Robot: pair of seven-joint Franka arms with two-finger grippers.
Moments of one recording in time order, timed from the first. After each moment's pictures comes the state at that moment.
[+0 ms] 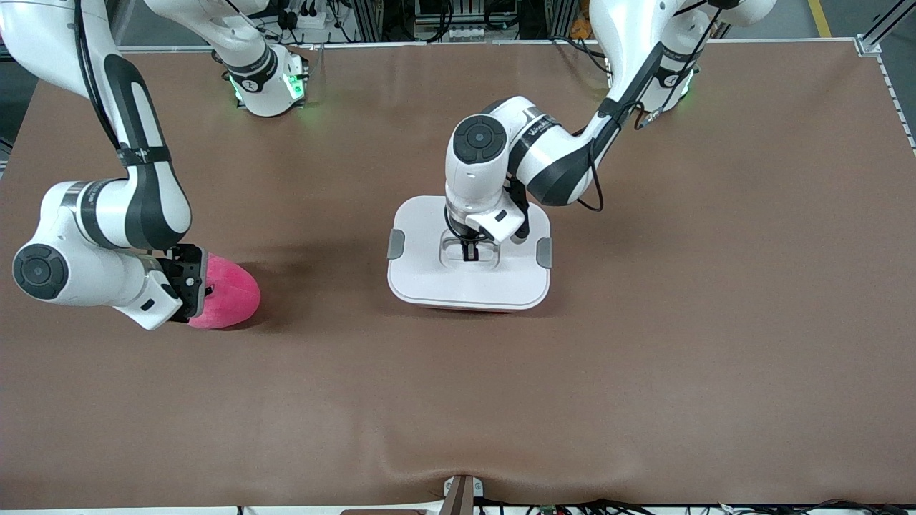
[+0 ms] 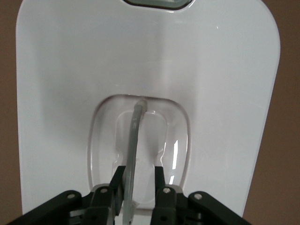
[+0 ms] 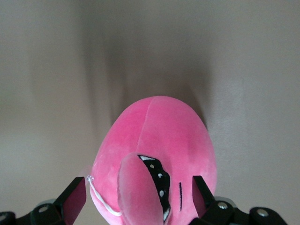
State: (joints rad) left arm -0.67 0.59 -0.15 -1.45 0.07 2.10 -2.42; right arm 0.06 0.43 -0.07 -1.71 0.03 1.90 -1.54
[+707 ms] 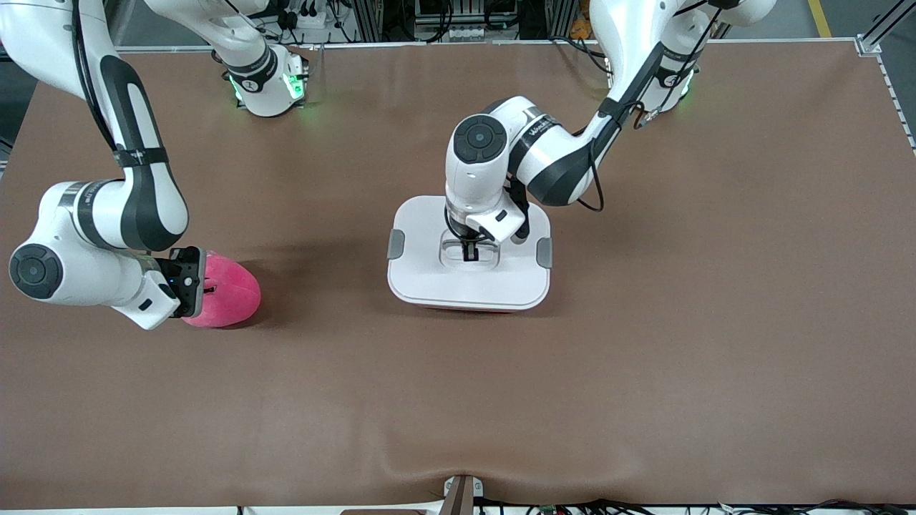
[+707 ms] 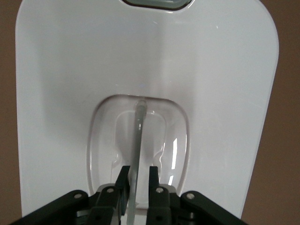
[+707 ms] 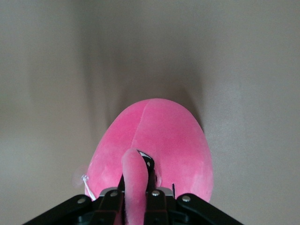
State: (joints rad) left arm -0.67 0.59 -0.15 -1.45 0.07 2.10 -2.43; right arm 0.05 0.43 -0.07 -1.71 0.05 1.91 -1.56
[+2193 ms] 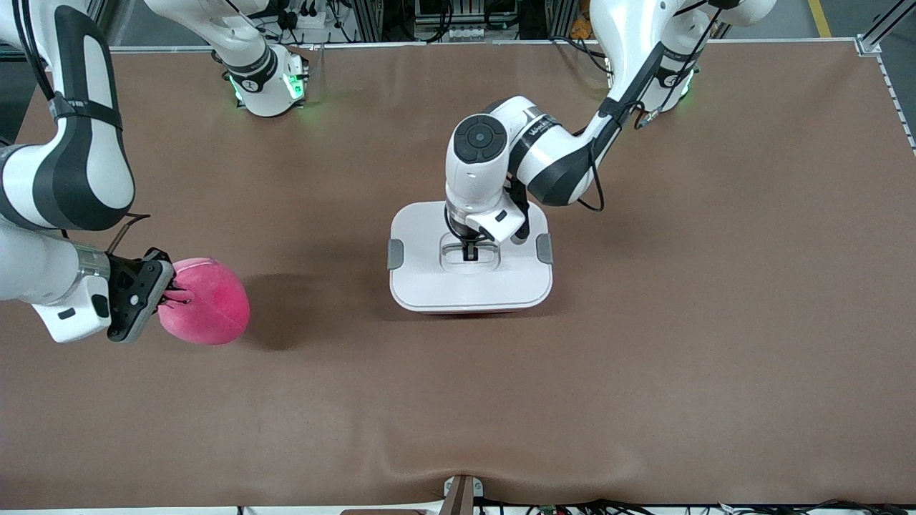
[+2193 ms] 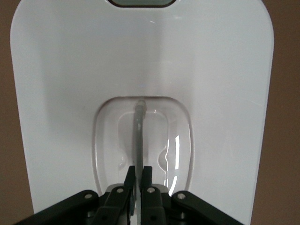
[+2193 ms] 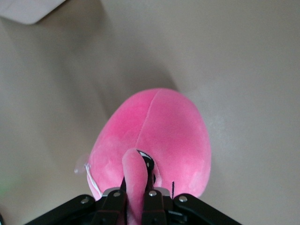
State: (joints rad) left arm -0.67 0.59 -0.15 -1.45 0.07 2.10 -2.42; right arm 0.07 0.42 -0.06 -1.40 0.12 1.68 -1.10
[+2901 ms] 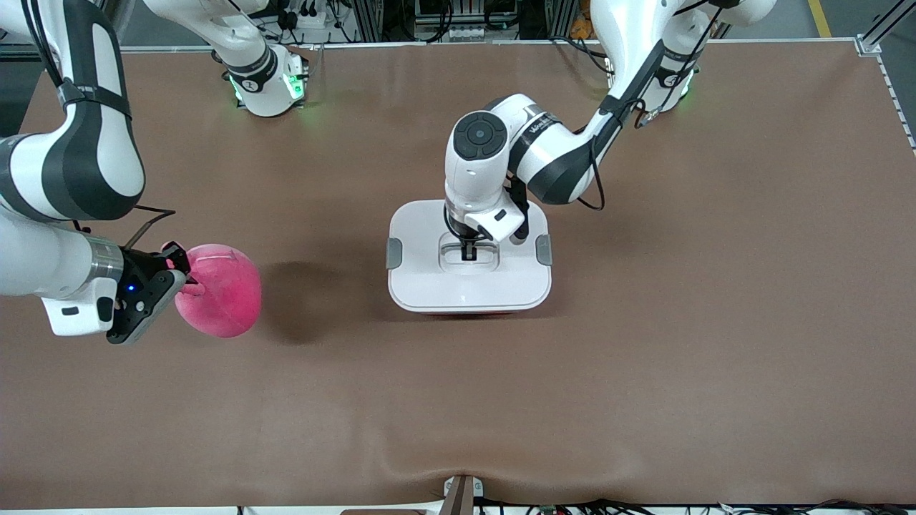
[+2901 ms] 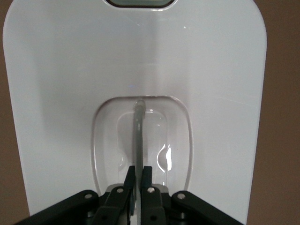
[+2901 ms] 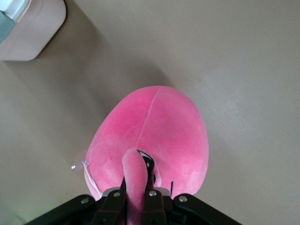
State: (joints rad) left arm -0.67 0.59 -0.15 -1.44 0.07 2.10 -2.40; right arm 0.10 0.42 -0.06 -1.37 0.12 1.62 -0.82
